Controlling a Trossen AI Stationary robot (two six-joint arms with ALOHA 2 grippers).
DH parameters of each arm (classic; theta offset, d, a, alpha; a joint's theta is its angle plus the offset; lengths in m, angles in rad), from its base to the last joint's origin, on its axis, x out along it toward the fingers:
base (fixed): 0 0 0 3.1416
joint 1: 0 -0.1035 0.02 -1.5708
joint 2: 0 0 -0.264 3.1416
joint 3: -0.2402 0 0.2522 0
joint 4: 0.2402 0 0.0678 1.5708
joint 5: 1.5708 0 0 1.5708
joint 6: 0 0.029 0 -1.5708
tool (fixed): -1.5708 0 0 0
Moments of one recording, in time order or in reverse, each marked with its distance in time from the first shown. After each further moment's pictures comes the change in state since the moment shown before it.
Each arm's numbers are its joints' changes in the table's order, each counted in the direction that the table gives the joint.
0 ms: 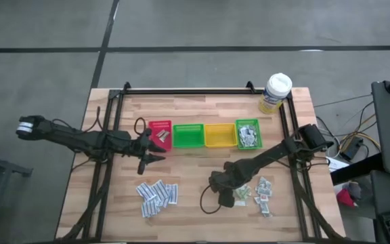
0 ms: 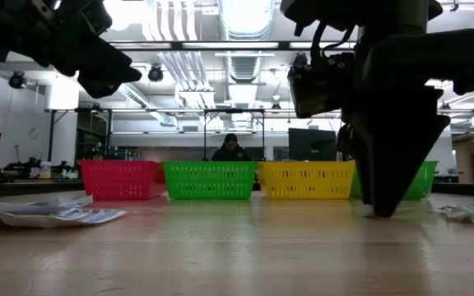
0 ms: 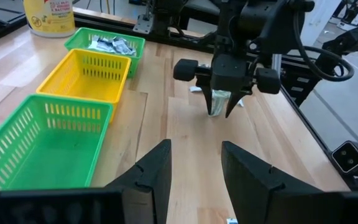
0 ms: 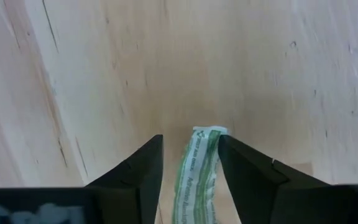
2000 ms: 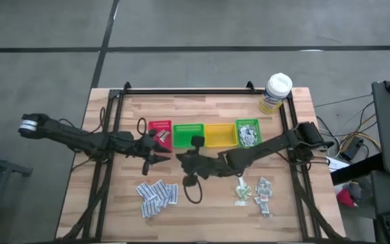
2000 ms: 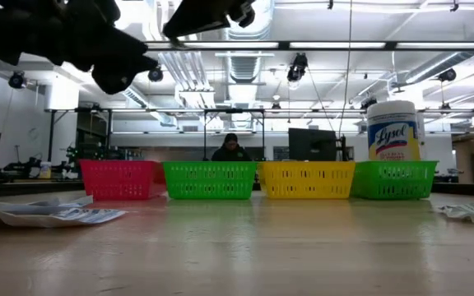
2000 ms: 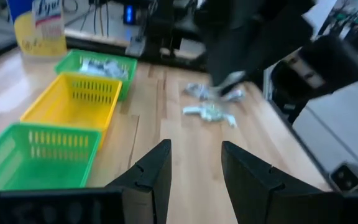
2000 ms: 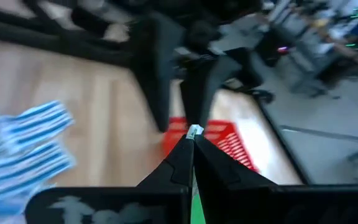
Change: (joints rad) left arm 0.005 -0.123 0.002 -0.217 -0.010 0.011; right arm 0.075 0.033 -0.294 -0.561 -0.697 -0.758
